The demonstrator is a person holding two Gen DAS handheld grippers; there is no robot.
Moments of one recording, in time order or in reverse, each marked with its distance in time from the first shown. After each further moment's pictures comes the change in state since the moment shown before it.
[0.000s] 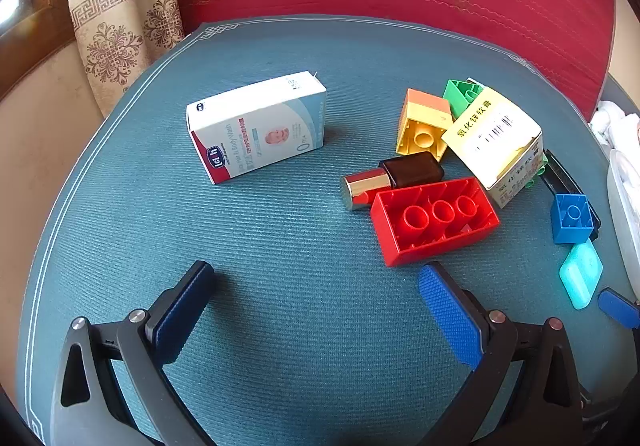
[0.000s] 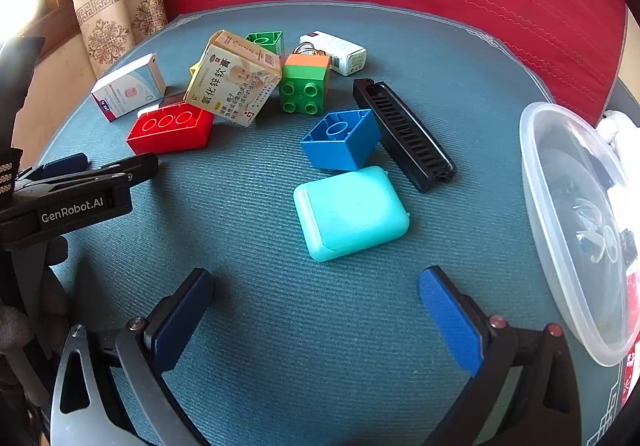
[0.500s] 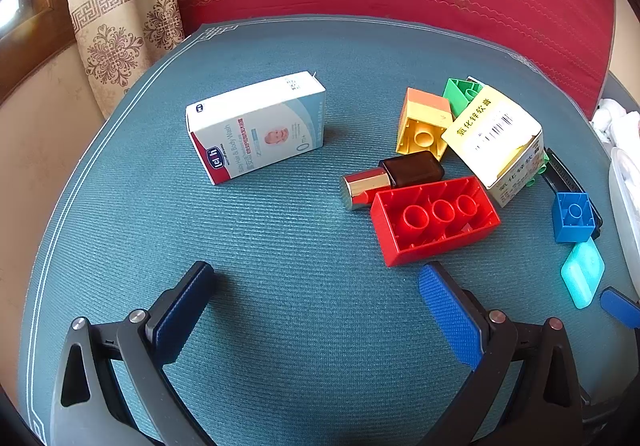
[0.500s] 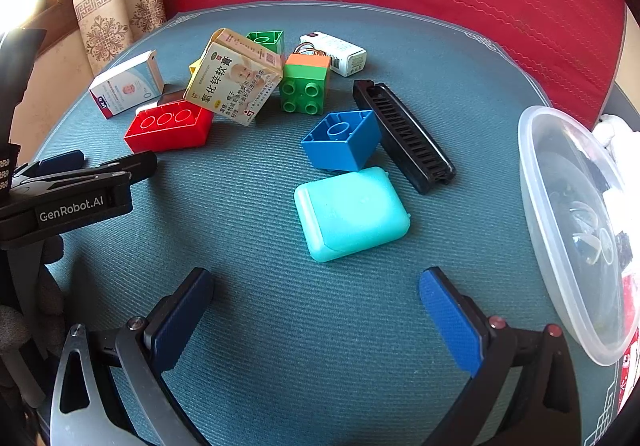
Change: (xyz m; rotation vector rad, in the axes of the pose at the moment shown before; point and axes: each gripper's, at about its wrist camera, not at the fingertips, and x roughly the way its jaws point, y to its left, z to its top) left arm 0.001 0.002 0.003 0.005 0.001 0.005; right arm 0.001 0.001 -0.001 -0.008 -0.002 -0.015
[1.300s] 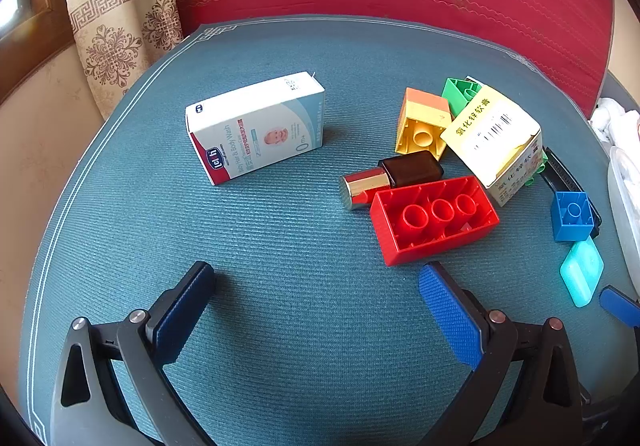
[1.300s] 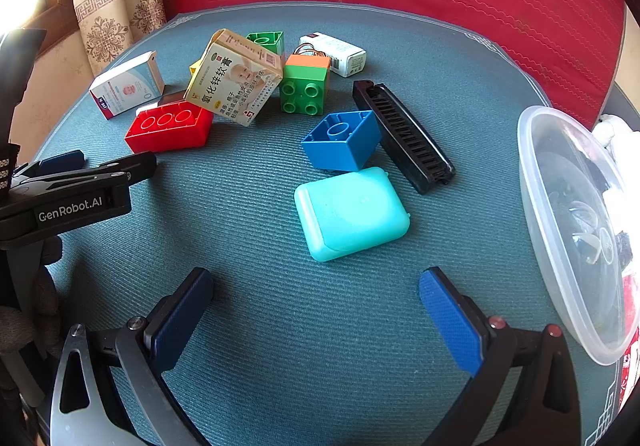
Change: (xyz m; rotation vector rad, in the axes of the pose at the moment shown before) left arm 0.001 0.000 0.000 0.007 0.000 -0.003; right arm 0.000 0.001 -0.001 0.000 -0.001 -0.003
